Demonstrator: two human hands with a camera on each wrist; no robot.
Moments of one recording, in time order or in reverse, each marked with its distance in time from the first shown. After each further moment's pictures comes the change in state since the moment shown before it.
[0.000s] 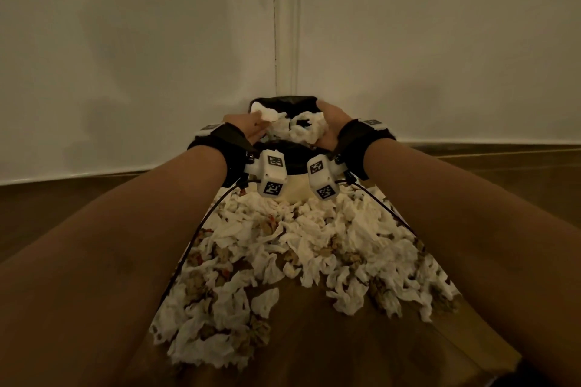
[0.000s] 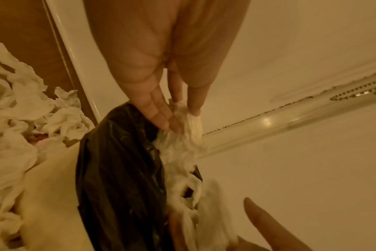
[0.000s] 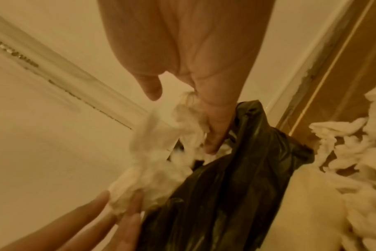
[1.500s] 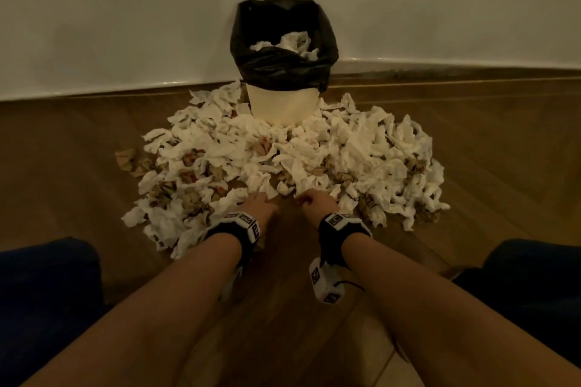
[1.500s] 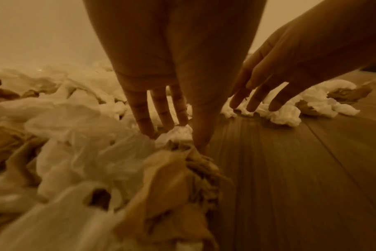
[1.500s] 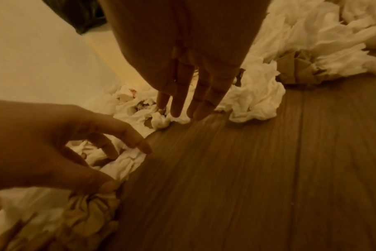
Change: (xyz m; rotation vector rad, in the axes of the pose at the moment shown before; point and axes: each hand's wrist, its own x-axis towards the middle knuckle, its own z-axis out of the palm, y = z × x) left_hand -0.077 -0.283 -0.069 1.846 -0.580 0.181; right_hand -0.085 0.284 -0.090 -1.188 0.242 0.054
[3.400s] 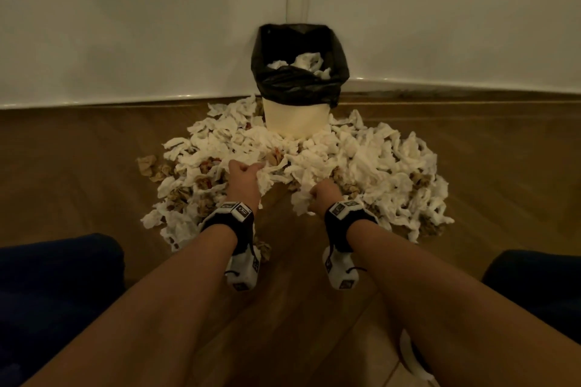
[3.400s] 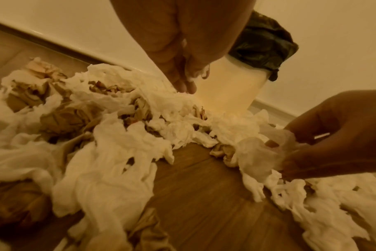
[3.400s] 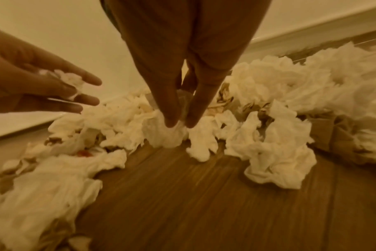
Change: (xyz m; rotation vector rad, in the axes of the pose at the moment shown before) left_hand -0.023 -0.029 -0.038 -0.710 0.743 -0.274; right_hand -0.014 -0.053 -0.037 -0.601 -0.089 -0.145
